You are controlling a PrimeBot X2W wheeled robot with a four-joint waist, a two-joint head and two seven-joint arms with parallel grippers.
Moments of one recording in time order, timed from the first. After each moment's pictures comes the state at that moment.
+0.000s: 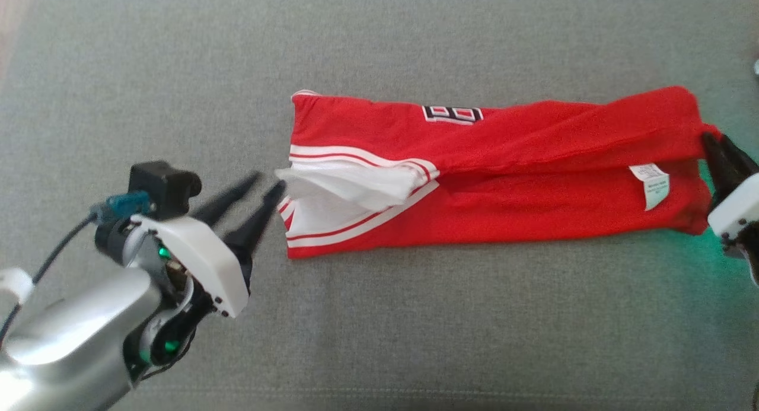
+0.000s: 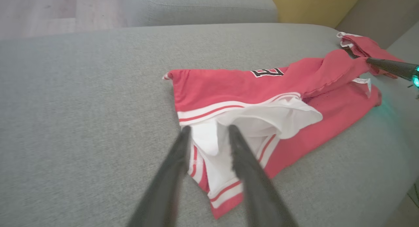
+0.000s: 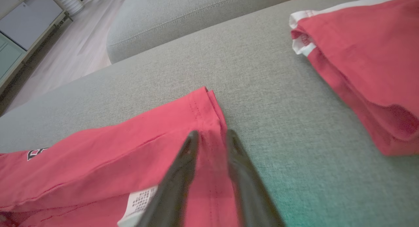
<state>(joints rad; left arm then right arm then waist) -0.67 0.74 -1.16 0.01 -1.10 0.19 -0.12 -0.44 -0.46 0.10 0.55 0.74 0.13 0.24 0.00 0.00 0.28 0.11</state>
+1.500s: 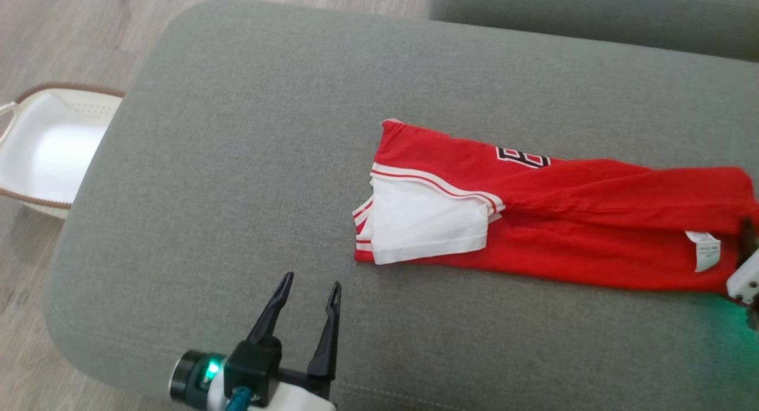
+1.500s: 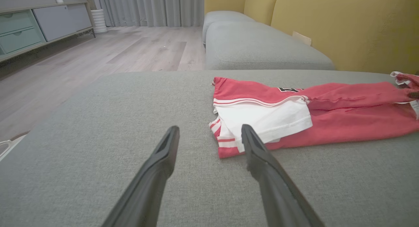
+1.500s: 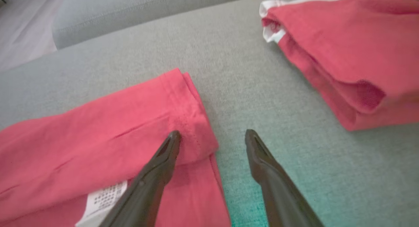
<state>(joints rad) 0.09 0.15 -0.54 0.01 -0.15 0.23 -0.25 -0.41 -0.27 -0.44 0.80 0.15 0.13 0.18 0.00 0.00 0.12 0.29</state>
